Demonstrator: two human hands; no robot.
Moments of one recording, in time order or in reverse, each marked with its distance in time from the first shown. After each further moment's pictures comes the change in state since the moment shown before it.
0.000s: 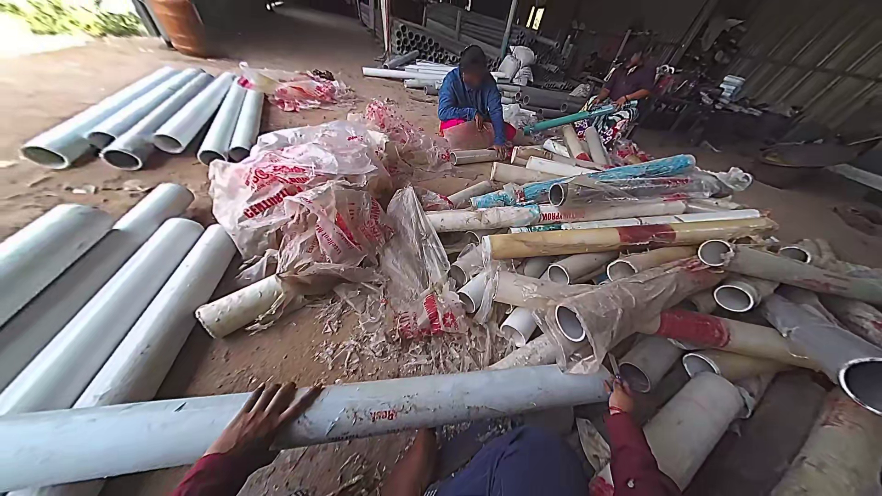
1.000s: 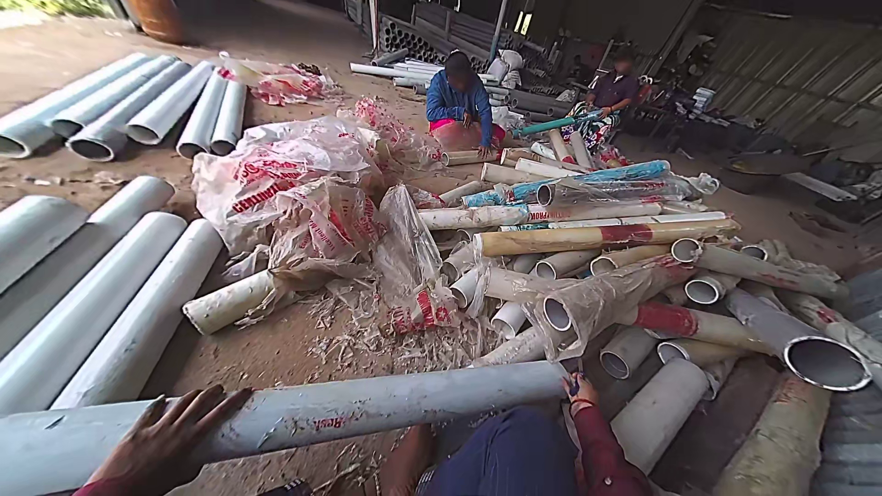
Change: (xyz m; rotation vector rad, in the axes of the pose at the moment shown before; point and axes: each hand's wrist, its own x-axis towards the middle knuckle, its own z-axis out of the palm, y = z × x) left_hand -0.063 -0.050 -0.045 0.028 0.049 -0.051; right_hand -0.058 0.008 0.012 0.206 -0.022 0.227
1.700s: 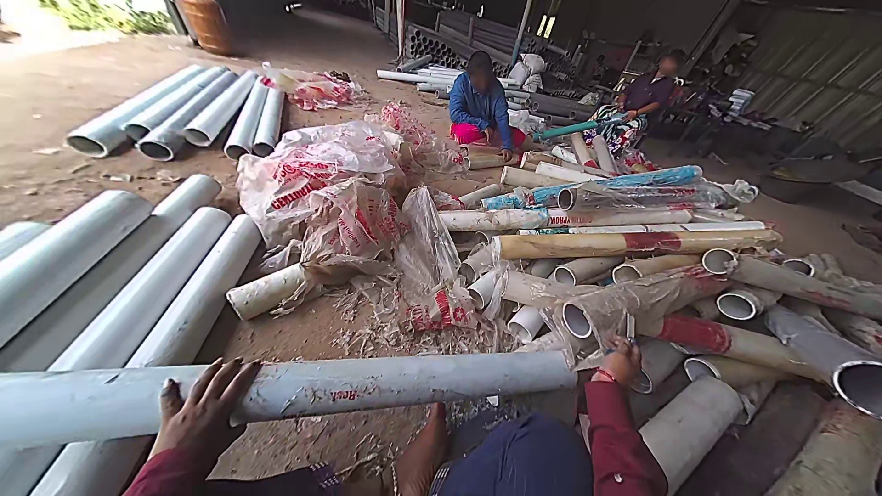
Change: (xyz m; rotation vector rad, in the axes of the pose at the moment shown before) left_hand 0.001 -0.004 0.047 -0.107 0.449 -0.264; right_hand -0.094 -0.106 0.068 0.087 0.093 -0.433
